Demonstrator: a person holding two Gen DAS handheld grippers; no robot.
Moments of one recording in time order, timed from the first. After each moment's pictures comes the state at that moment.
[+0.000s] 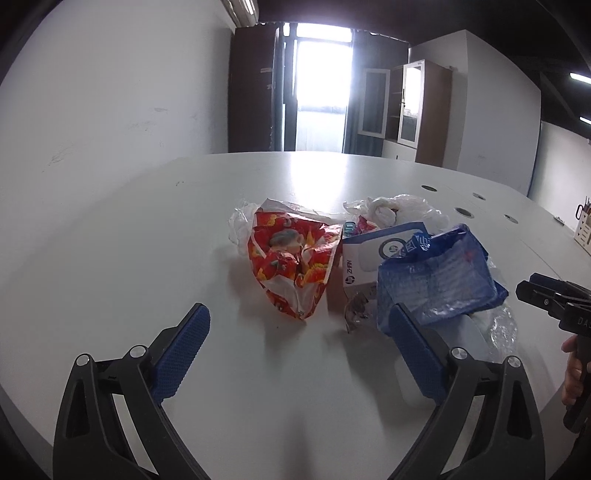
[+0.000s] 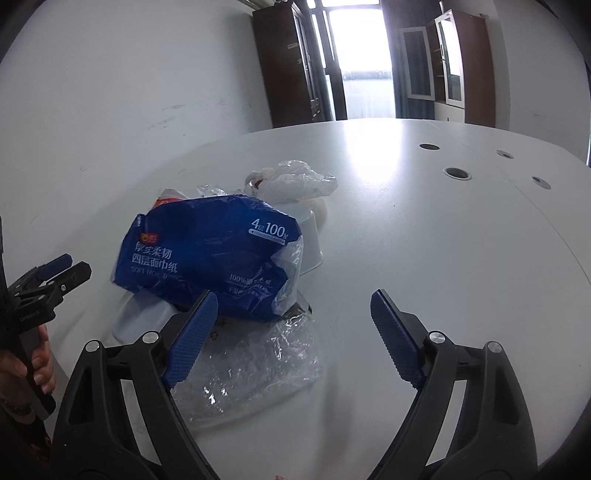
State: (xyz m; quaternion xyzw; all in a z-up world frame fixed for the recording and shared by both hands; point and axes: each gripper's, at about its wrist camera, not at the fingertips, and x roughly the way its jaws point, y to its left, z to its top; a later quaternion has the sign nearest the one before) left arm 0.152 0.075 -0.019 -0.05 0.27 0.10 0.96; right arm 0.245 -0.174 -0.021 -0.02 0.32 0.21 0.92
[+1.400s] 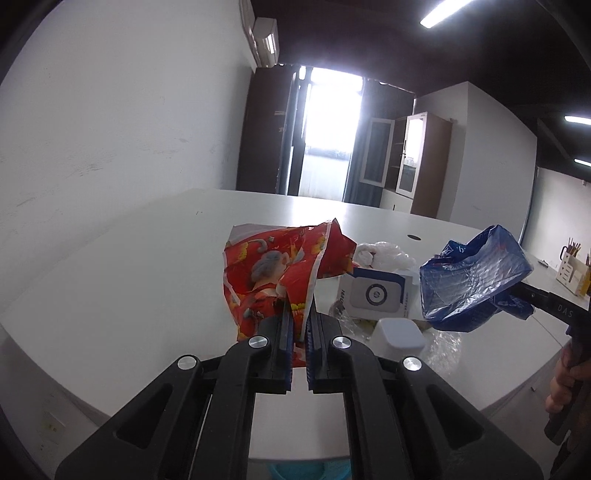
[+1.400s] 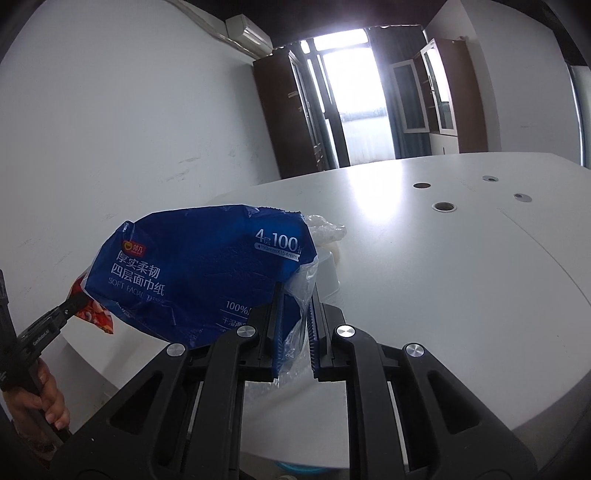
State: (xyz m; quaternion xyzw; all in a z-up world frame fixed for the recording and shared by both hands) left arm 0.011 0.057 0.024 -0.09 0.18 0.10 0.97; right arm 0.142 -0.207 0.035 0.03 0.23 0.22 0.95
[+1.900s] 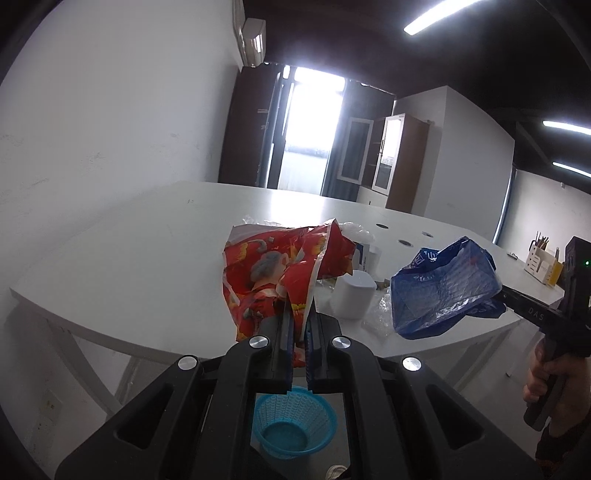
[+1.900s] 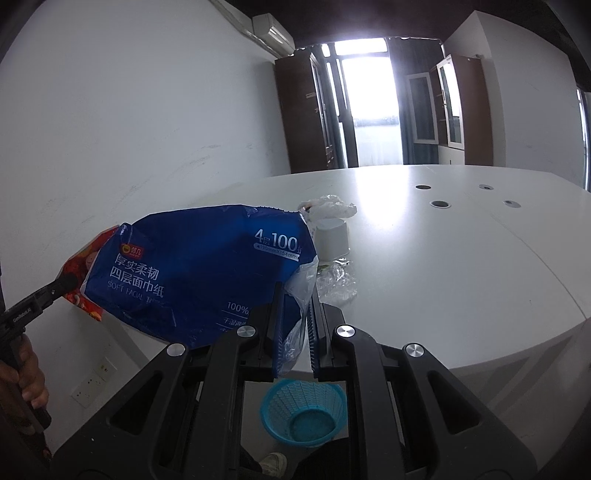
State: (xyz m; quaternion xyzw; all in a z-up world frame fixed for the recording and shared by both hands) left arm -0.085 0.043 0.015 -0.11 0.18 0.05 0.98; right arm 0.042 -0.223 0.022 -0.02 0.23 0.24 0.94
